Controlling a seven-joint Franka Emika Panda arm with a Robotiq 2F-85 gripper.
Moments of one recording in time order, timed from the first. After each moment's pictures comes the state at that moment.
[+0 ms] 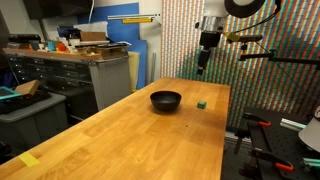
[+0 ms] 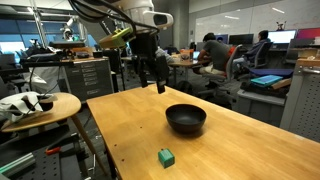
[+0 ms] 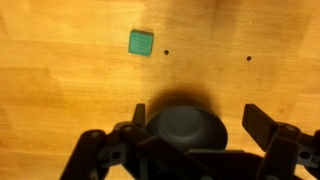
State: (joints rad) arm -0.09 -0.24 -0.06 -2.64 -0.09 2.52 -0.12
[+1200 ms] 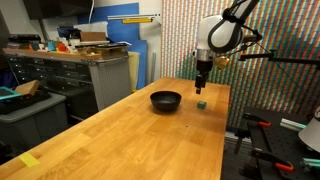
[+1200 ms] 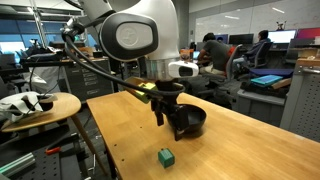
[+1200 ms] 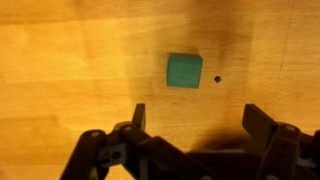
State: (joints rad) arm -0.15 0.13 -0.14 -2.55 -0.09 2.73 -0.14
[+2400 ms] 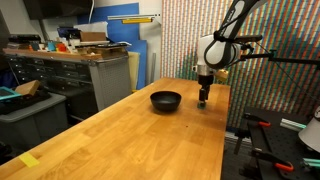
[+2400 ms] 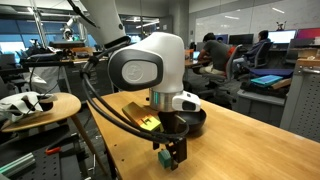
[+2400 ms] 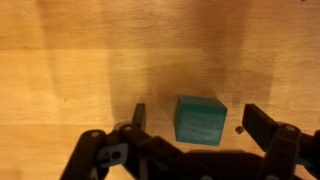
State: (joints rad) arm -0.21 0.33 -0.11 -2.51 -0.02 2.78 -0.27
